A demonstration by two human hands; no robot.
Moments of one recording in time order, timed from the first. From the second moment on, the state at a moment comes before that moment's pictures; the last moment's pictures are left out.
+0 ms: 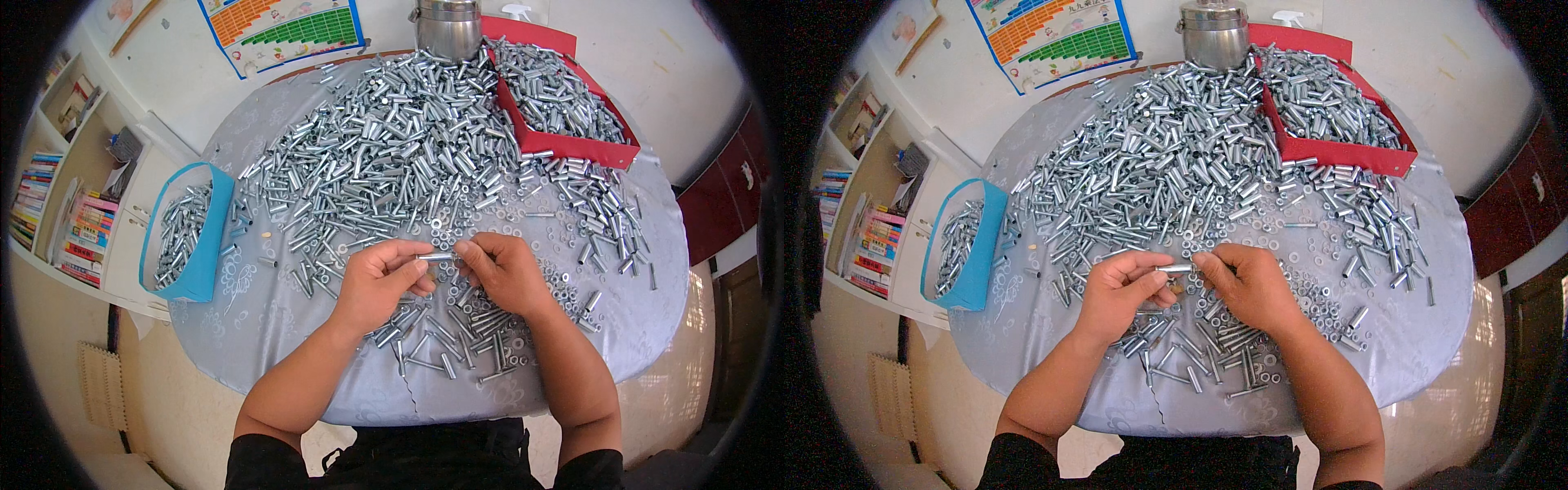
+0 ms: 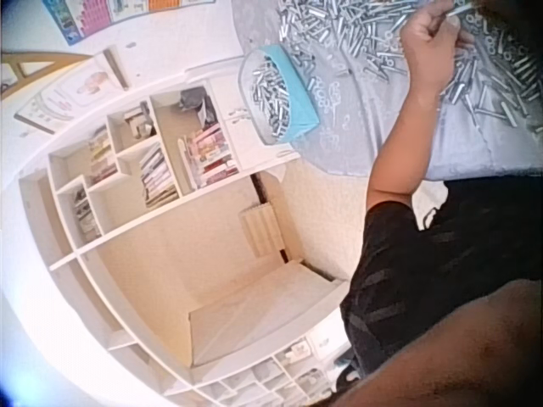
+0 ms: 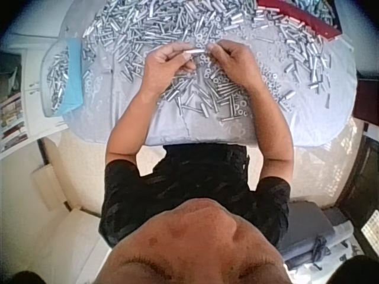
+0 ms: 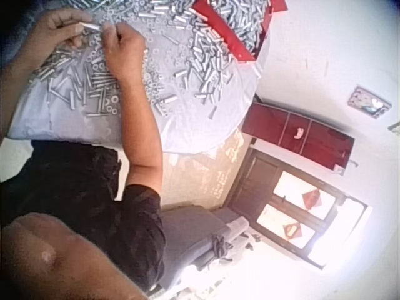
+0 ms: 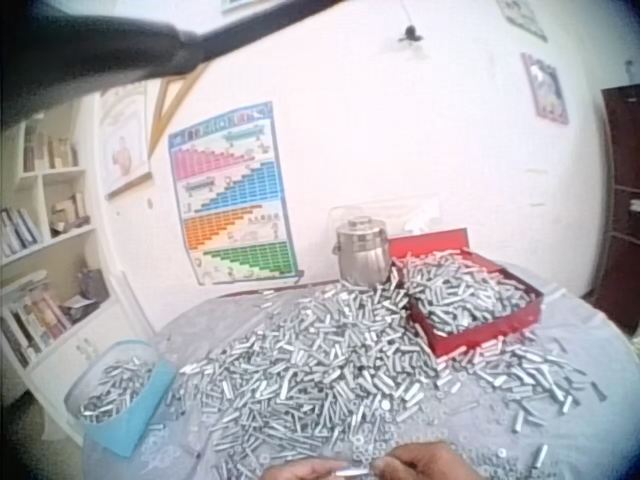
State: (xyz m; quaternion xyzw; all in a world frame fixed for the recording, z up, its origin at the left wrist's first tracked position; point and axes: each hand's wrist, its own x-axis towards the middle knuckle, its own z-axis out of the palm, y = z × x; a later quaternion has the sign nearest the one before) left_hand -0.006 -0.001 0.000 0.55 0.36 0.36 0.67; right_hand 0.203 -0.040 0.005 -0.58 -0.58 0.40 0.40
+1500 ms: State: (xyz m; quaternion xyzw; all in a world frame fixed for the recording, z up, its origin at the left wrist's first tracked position) left_hand -0.006 -0.001 -0.002 0.54 0.34 0.38 0.67; right_hand 0.204 -0.043 0.007 -0.51 -0.62 0.41 0.44
